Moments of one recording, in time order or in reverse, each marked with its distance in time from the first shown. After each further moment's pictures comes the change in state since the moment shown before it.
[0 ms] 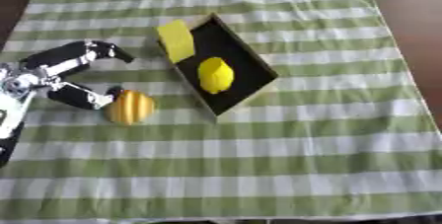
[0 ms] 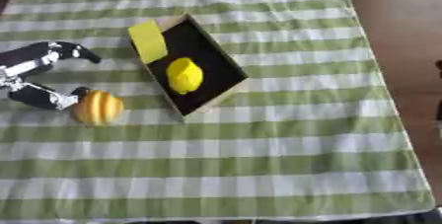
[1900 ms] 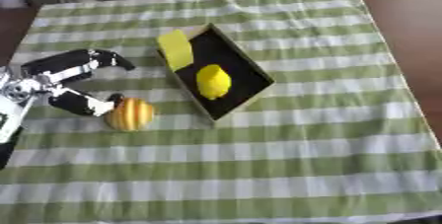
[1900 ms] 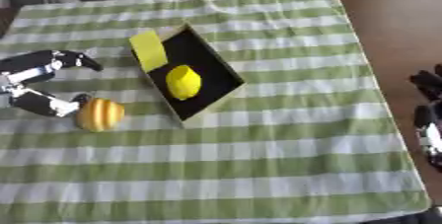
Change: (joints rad) left arm -0.004 0.018 -0.052 -0.012 0.005 0.000 0.000; right arm 0.015 0.007 0.036 0.000 0.003 0.069 0.047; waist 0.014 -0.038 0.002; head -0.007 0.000
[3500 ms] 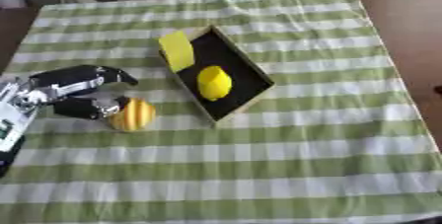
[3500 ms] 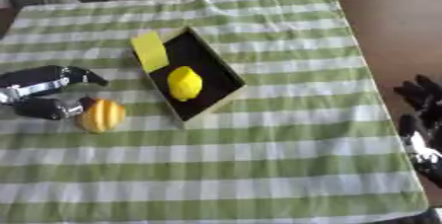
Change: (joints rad) left arm 0.016 0.043 -0.095 0.026 -0.055 0.000 0.000; right arm -0.024 0.012 0.051 0.000 0.043 0.060 0.042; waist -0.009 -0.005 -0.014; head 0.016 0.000
